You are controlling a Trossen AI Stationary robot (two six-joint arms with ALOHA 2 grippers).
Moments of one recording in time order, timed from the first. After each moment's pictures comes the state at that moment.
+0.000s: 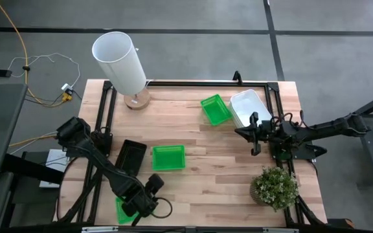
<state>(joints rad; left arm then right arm) -0.64 1.79 1.21 -0.74 -0.11 0.06 0.11 0.47 0.01 0.63 0.18 0.08</state>
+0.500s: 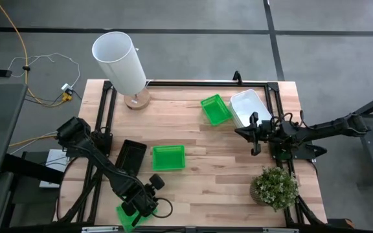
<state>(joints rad) -0.63 1.79 1.21 -0.74 -0.11 0.11 0.11 0.47 0.01 0.63 0.18 0.08</state>
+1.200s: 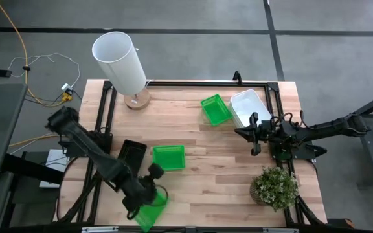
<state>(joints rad) -0.58 1.61 1.31 -0.82 -0.21 0.08 0.11 0.47 0.01 0.63 0.18 0.09</state>
